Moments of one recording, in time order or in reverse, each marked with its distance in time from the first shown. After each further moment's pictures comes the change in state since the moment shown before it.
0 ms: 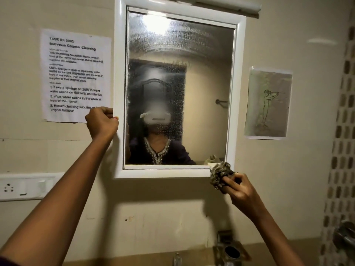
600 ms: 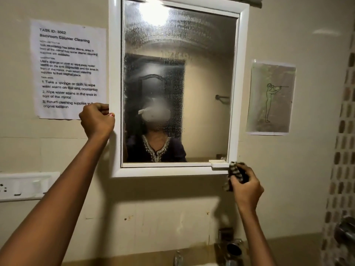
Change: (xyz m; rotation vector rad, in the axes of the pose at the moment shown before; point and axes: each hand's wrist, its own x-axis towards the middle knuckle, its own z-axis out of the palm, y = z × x) left_hand 0.004 -0.008 0.005 -0.002 0.033 0.019; right_hand 0.029 -0.032 0.009 0.498 0.200 1.268
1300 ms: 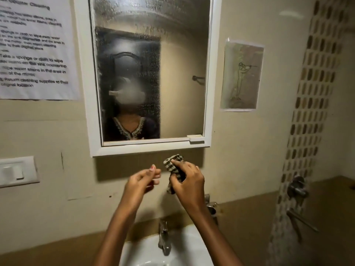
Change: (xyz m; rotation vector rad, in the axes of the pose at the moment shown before) left_hand -0.223 -0.047 -0.013 -0.496 -0.914 -0.376; right_hand -0.117 -0.059 -0.005 -0.176 -0.340 -0.311
